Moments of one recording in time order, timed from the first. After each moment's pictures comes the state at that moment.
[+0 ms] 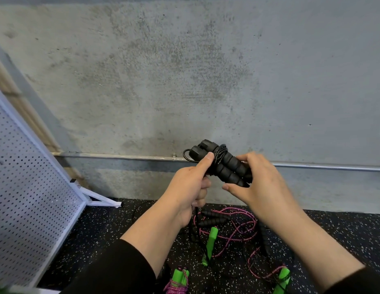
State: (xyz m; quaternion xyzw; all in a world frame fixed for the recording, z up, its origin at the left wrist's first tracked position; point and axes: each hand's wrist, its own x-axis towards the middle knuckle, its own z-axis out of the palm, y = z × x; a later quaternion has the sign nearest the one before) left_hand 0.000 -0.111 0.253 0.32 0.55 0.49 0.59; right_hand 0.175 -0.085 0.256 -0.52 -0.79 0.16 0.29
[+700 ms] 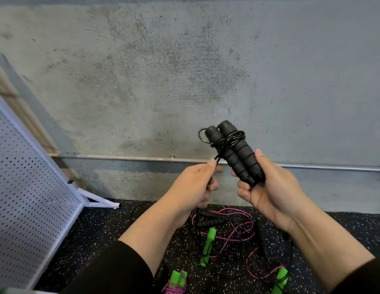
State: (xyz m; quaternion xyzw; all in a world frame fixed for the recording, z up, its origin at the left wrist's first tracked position) left_hand 0.006 -0.115 0.258 0.44 0.54 0.45 0.56; right_hand 0.178 -0.078 0.264 -0.37 -0.36 0.72 0.46
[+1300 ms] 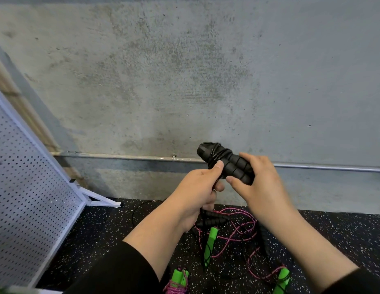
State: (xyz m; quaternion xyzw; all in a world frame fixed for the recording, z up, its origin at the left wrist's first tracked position) left_hand 0.011 -0.116 0.255 0.40 0.53 0.45 0.60; right_hand 0.170 -0.083 0.246 -0.54 -0.74 0.21 0.35
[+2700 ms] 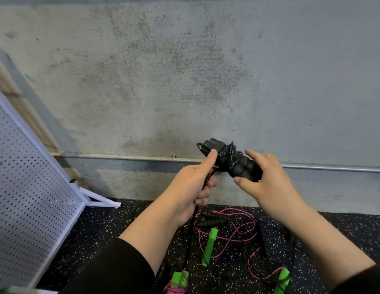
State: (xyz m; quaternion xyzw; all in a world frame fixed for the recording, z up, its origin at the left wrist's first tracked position) left_hand 0.003 -0.114 0.264 0.36 0.52 0.47 0.62; right_hand 0.183 -0.074 0.256 -0.55 -0.73 0.27 0.31
